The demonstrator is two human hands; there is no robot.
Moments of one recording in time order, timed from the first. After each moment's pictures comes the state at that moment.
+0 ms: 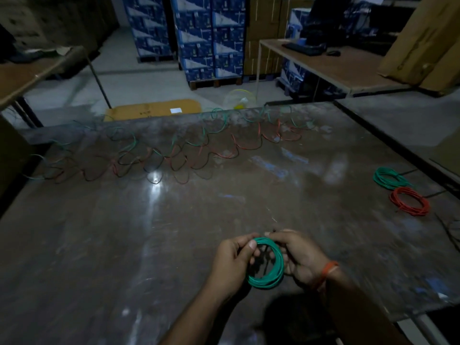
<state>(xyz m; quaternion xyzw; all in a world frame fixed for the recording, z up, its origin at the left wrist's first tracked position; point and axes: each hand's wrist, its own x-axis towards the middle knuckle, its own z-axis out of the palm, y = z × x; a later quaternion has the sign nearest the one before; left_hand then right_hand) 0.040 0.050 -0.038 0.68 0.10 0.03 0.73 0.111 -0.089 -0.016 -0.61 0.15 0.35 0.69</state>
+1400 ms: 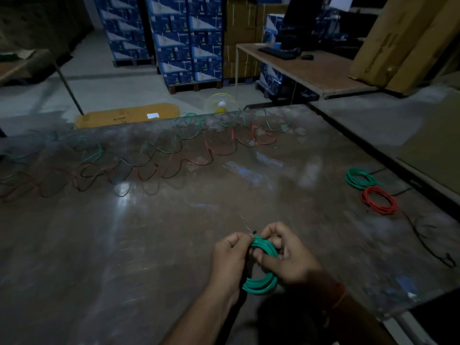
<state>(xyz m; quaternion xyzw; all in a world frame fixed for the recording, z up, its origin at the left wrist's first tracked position) 0.087 -0.009 -0.026 0.54 0.20 0.03 0.82 0.111 -0.142 -0.014 -0.73 -0.14 0.17 0.65</state>
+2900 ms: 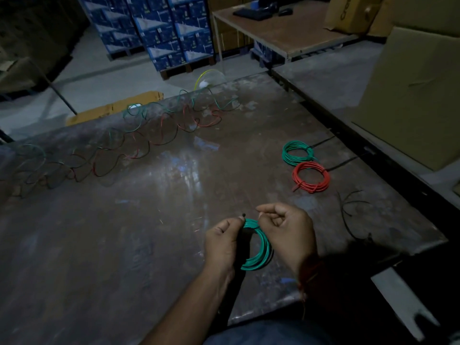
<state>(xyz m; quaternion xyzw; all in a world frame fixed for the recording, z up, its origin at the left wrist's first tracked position) 0.161 -0.233 -0.053 0.52 0.31 0.06 0.79 0.187 -0.355 -0.044 -0.80 0.00 0.03 0.60</state>
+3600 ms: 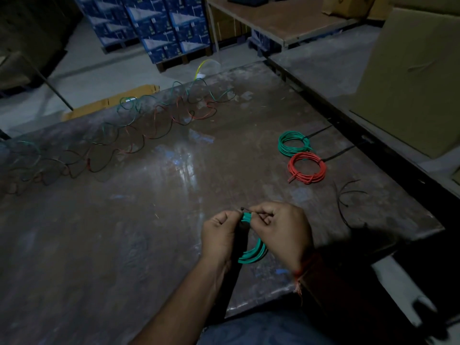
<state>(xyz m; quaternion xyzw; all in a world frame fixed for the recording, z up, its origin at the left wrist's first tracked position) 0.165 -0.239 -0.058 0.52 0.29 0.05 0.80 0.186 -0.362 -0.048 -0.89 -0.05 -0.01 0.46</state>
